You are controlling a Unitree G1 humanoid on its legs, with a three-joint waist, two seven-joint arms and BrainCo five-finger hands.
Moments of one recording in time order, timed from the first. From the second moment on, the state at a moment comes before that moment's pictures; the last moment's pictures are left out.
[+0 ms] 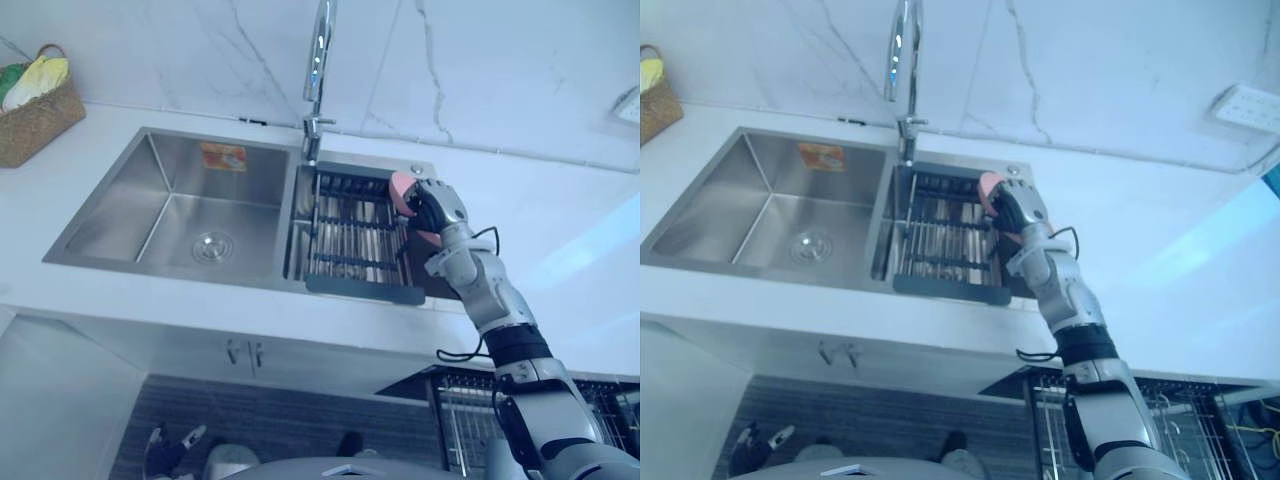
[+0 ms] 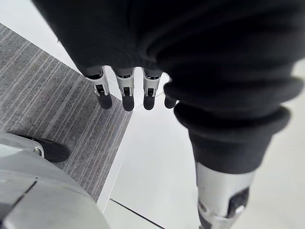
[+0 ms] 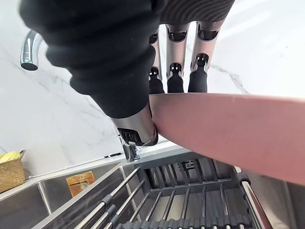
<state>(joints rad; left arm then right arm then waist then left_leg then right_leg) 0.31 0.08 0.19 0.88 -0.12 -0.29 0.13 -0.50 -0.48 0.07 0.37 -0.74 -0.23 -0.15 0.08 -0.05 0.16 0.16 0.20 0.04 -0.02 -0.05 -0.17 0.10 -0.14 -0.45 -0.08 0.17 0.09</state>
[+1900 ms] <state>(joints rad) 0.24 0.12 0.24 0.88 -0.16 -0.27 0.13 -0.38 -0.52 0.00 0.05 -0.63 -0.33 -0.16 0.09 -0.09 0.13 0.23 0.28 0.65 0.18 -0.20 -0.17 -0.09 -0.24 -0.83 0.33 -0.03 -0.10</state>
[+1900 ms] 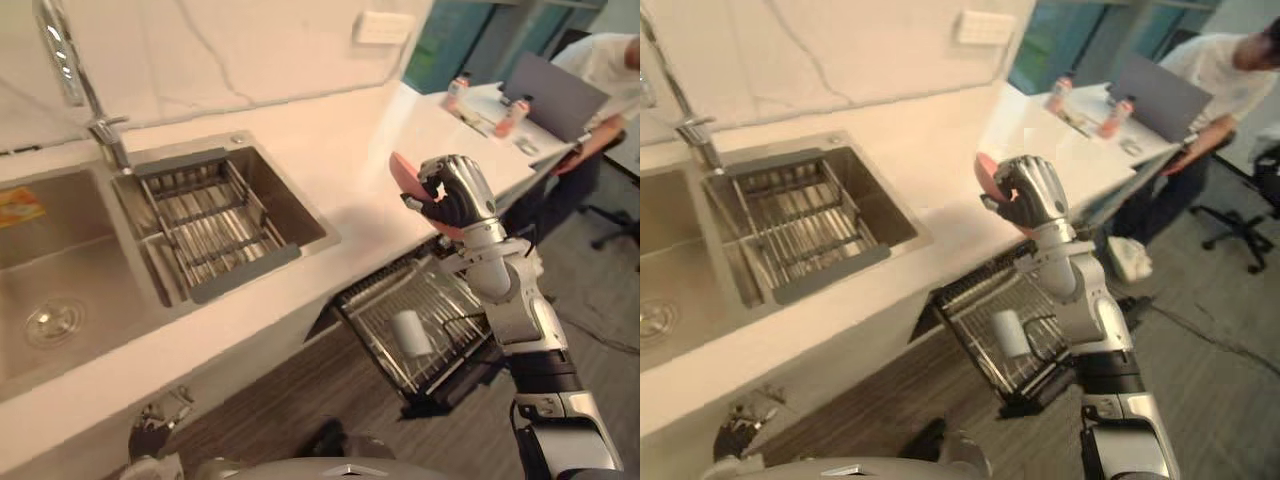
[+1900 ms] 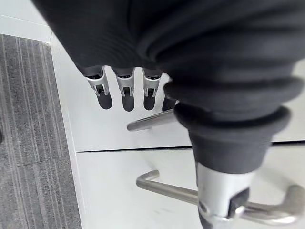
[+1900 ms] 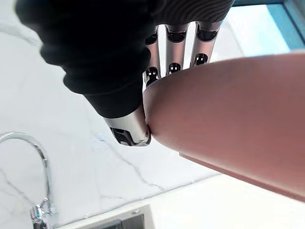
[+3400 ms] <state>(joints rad) 0.09 0.08 0.06 0.87 -0.39 -0.20 -0.02 -0.66 -0.72 -0.06 0.36 -0.53 -0.08 -0.23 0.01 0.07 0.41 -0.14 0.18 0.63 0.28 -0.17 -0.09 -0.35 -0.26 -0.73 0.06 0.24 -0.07</state>
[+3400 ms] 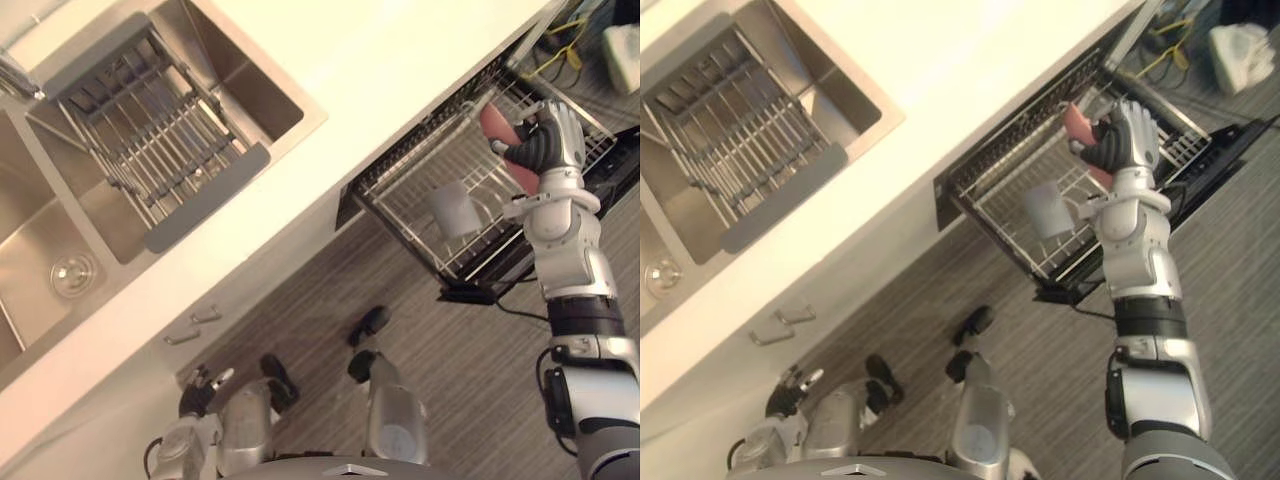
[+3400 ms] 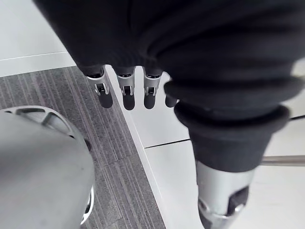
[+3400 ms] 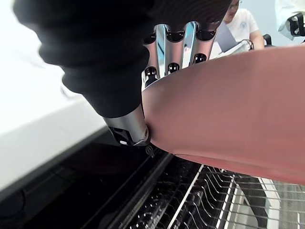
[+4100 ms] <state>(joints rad) -0.01 0.07 -0.16 0.83 -0.52 -0.22 -0.03 -0.99 -0.97 0.10 0.70 -0.38 0.09 -0.23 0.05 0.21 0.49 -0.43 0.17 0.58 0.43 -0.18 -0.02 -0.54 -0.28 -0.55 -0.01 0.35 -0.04</state>
